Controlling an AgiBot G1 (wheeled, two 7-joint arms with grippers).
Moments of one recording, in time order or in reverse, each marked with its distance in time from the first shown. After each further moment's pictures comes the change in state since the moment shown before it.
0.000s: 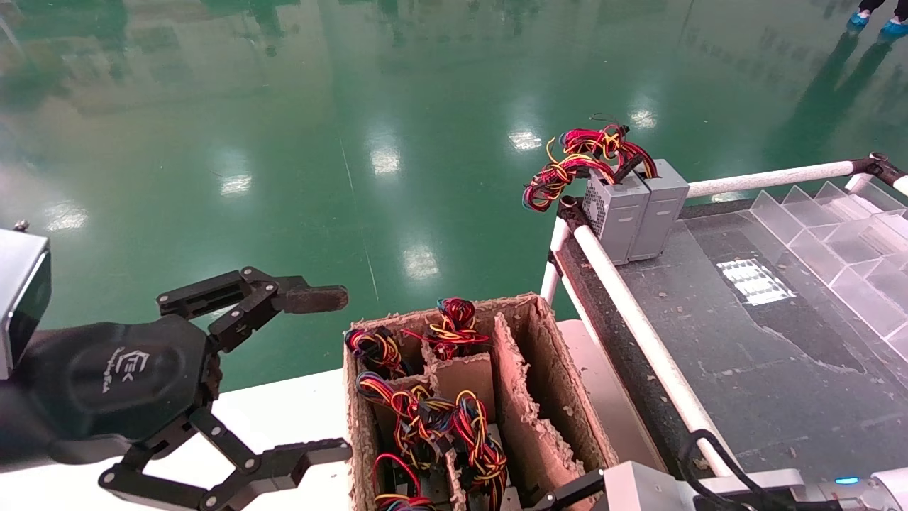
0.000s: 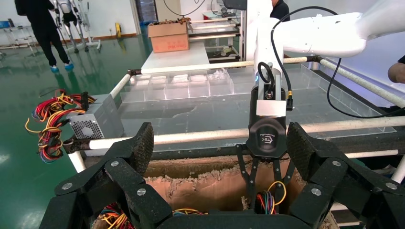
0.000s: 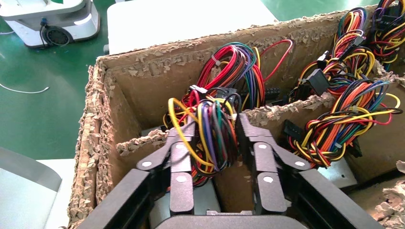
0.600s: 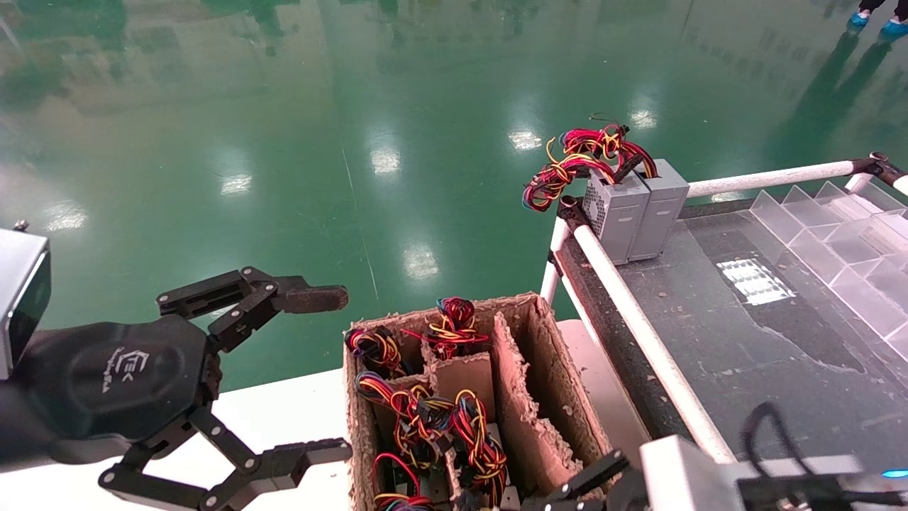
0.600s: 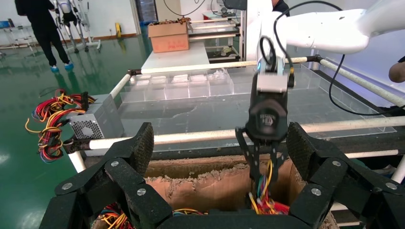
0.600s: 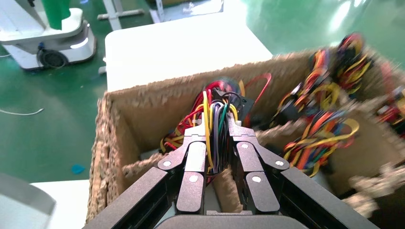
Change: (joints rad) left arm 0.000 0.000 0.000 0.000 0.000 0.000 0.000; right arm -0.011 0.057 0.070 0.026 0.129 -0.010 -0.001
